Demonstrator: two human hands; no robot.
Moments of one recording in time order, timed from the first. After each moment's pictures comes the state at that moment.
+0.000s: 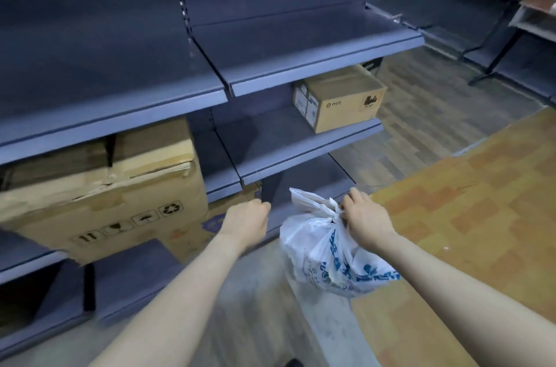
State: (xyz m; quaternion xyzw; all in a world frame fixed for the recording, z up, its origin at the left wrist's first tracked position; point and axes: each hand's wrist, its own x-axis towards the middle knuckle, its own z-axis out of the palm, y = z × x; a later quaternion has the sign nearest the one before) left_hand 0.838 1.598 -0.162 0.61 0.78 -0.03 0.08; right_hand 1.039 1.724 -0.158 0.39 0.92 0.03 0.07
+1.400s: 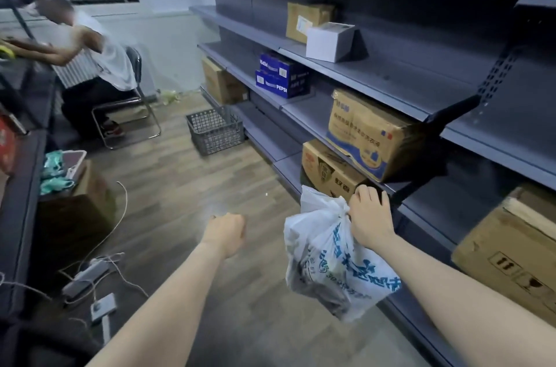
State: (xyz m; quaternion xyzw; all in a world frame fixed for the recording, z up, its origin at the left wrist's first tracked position) left_hand 0.877 0.878 -0.109 -0.15 0.98 -0.02 0.10; right_hand 0.751 1.124 -0.106 -0.23 0.96 0.10 -0.11
